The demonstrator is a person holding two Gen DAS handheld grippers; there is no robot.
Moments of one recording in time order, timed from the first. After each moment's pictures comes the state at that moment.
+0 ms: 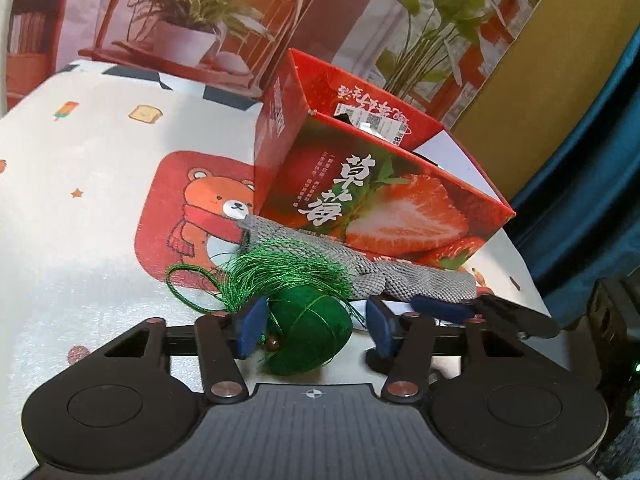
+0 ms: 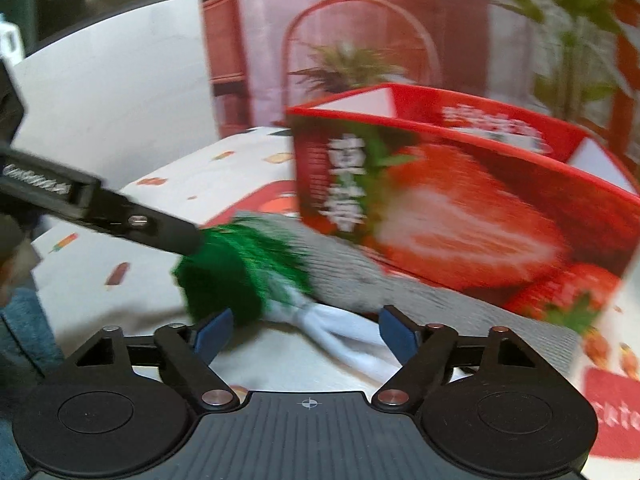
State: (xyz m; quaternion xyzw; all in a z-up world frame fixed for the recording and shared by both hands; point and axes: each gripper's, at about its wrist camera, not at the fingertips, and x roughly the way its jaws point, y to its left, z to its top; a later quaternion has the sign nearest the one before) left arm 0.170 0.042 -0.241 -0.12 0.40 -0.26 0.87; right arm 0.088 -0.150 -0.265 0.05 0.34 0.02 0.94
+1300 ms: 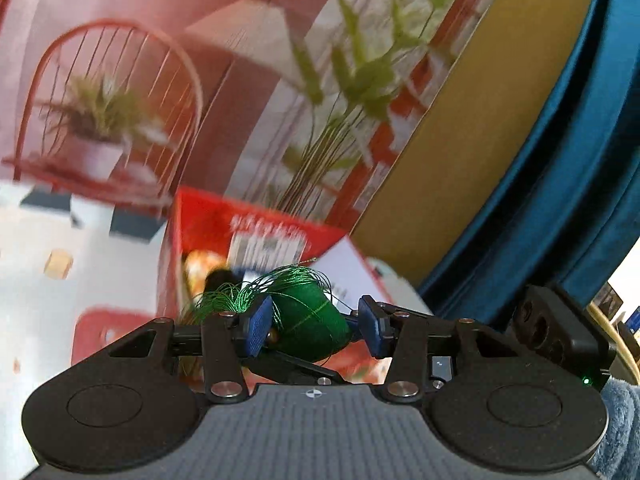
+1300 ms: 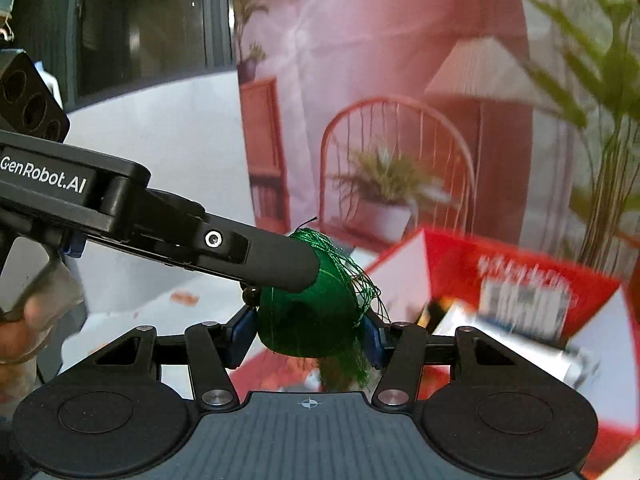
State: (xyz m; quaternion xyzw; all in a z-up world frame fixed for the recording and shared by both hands) left arm 0.202 -0.006 -0.115 -0.13 0.27 -0.34 0.89; right arm 0.144 -0.175 -0.153 0.04 0.23 0.07 0.97
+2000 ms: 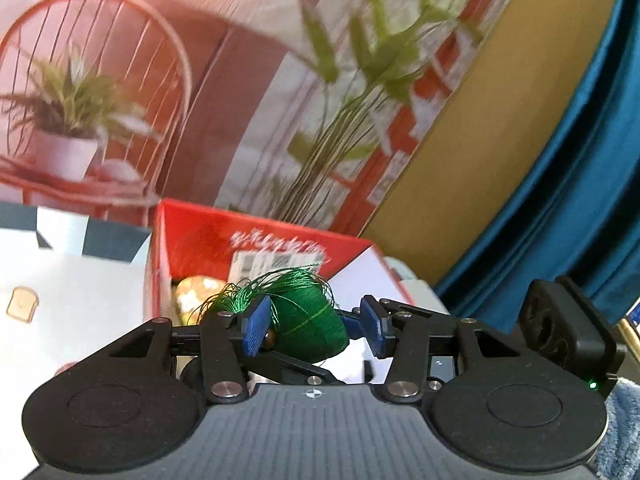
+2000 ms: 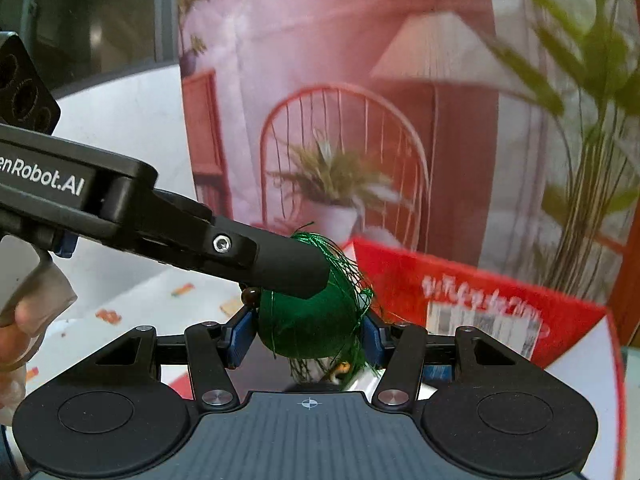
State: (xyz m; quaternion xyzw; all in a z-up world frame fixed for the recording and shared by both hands) left arm 0.305 -0.042 -0.146 -0.12 0.32 -0.35 0.87; right arm 0.227 -0.244 -0.180 0.05 0.26 0.02 0.96
